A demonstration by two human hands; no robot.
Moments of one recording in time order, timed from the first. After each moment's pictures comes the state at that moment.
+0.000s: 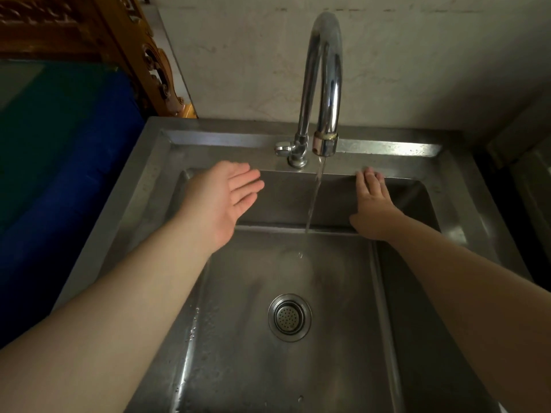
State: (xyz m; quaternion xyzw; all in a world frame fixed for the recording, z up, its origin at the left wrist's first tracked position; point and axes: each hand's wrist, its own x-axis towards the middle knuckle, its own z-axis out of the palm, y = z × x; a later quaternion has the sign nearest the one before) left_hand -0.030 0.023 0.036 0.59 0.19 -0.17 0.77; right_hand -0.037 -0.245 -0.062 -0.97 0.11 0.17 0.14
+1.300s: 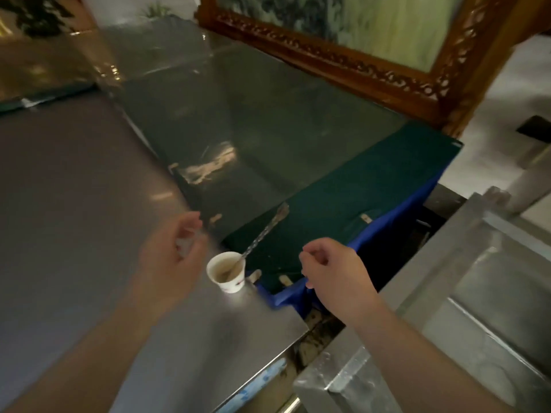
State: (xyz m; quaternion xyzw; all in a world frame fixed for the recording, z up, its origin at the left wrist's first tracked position) left_hand -0.405 0.509 0.138 0.83 0.35 0.27 0.33; right_hand -0.250 0.313 0.124 -0.85 -0.21 0.22 0.43
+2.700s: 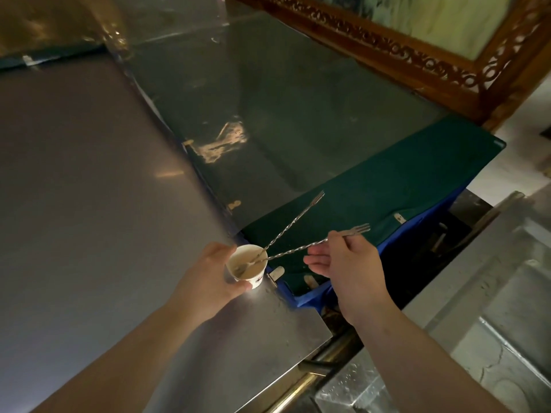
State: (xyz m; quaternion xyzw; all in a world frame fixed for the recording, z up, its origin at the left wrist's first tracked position) left_hand -0.403 0.546 0.024 0.89 0.32 0.05 0.31; right_hand -0.250 0.376 0.082 -0.73 0.01 0.27 0.63
